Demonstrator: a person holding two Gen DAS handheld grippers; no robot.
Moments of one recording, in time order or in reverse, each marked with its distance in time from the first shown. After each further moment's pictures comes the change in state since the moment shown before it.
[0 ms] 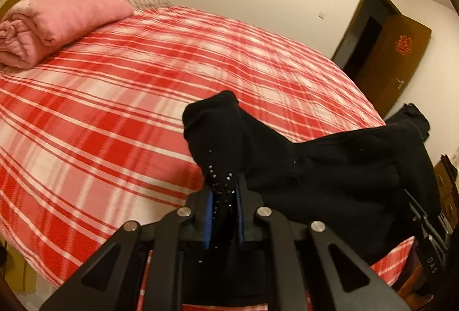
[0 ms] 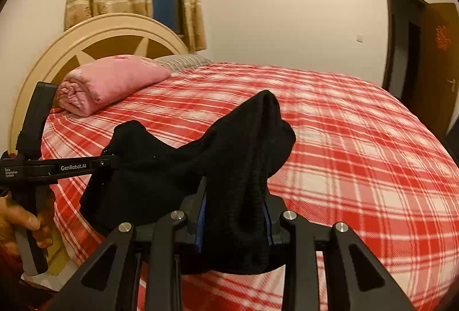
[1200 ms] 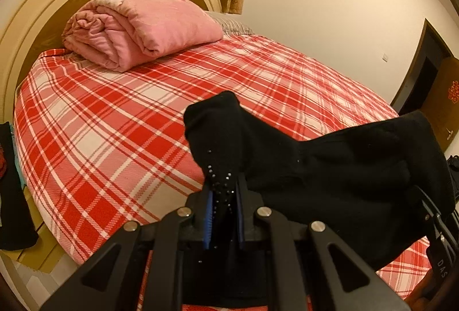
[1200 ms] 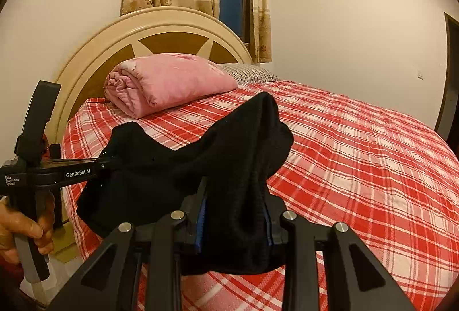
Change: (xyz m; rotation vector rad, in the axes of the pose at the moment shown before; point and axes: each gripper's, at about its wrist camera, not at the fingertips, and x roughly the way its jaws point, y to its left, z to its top) left arm -0.038 0.124 0.027 -0.178 -0.142 0.273; right arm 0.081 0.119 0.060 -0.178 -0.053 0.233
